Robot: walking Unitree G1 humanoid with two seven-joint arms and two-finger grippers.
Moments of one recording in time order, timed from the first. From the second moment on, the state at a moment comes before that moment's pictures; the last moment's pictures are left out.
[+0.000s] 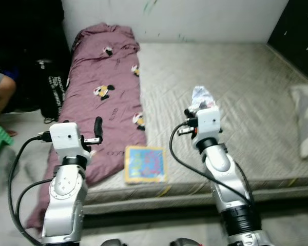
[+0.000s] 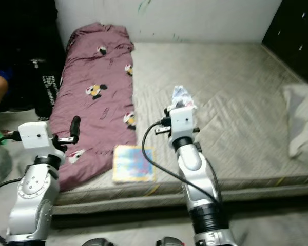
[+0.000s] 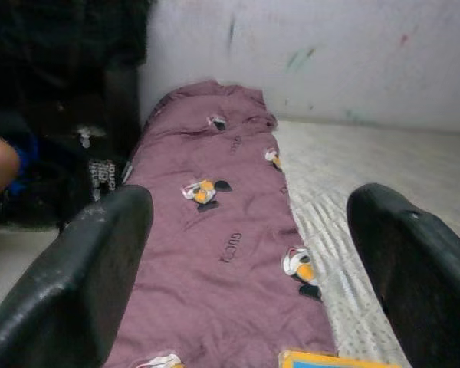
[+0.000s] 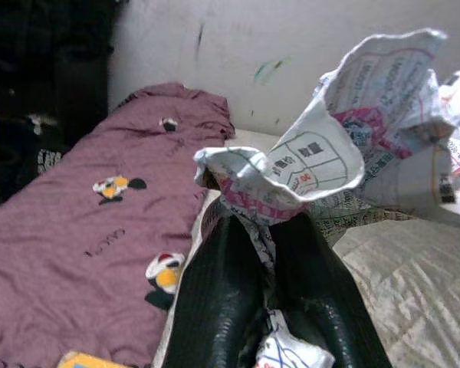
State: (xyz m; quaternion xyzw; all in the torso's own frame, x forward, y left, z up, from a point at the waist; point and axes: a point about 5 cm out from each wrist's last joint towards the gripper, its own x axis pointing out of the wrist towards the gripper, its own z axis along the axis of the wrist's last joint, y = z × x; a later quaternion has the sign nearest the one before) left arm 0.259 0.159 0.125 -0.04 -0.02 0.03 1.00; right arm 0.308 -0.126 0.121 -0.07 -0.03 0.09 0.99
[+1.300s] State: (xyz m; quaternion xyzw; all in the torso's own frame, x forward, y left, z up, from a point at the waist) left arm 0.259 0.167 0.130 -0.01 -0.03 0.05 1.00; right arm 0.308 -0.112 0.123 -0.06 -0.04 0.11 0.99
